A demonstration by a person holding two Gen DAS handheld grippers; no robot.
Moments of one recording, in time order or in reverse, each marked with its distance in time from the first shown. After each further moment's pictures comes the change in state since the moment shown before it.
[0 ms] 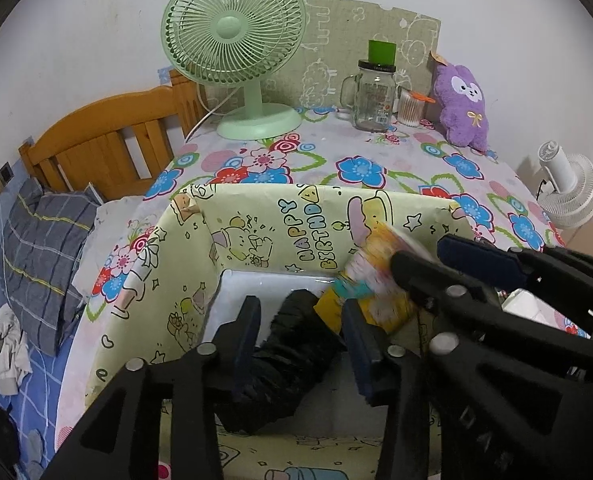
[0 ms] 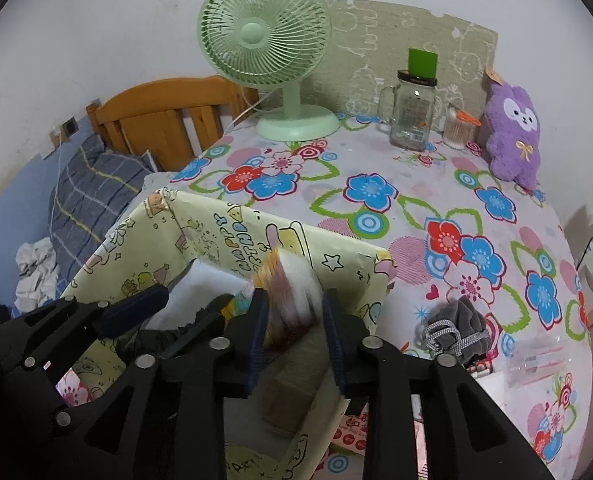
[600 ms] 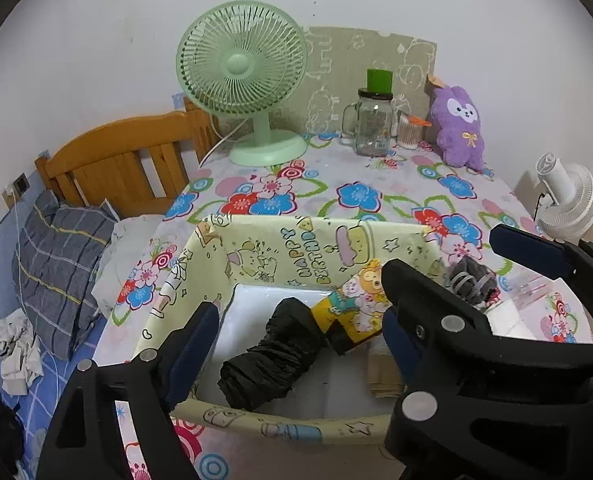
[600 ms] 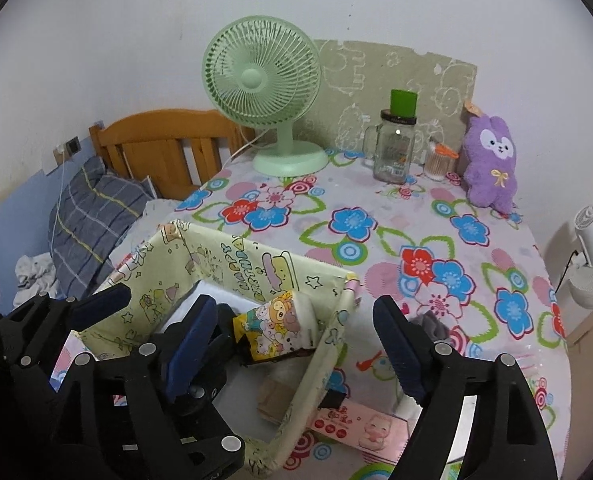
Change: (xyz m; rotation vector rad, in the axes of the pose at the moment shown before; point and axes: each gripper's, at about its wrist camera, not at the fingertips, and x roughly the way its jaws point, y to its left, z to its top) left arm -0.040 -0.009 0.004 -0.003 -0.072 0.037; right arm -0.050 -0.005 -0.002 0.004 -0.115 -0.033
